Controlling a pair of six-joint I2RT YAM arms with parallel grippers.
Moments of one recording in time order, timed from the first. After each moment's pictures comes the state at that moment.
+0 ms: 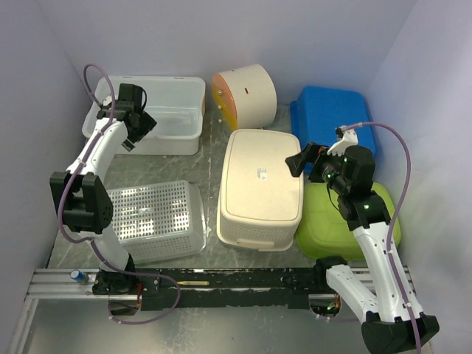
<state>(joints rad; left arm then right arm) -0.11 1.76 1.63 -0.82 -0.35 -0.89 0.16 0.81 0.95 -0.46 -0.21 0.38</state>
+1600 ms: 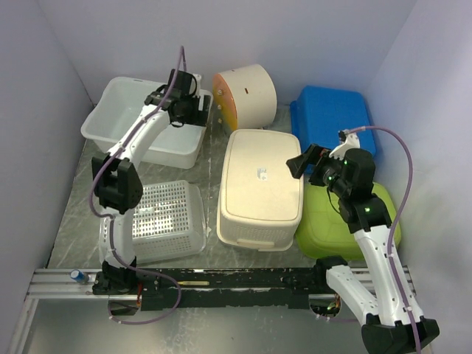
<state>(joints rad) -0.37 2.06 2.05 -0.72 -0.02 -0.13 0.16 0.80 0.94 -0.50 -0.20 0.45</state>
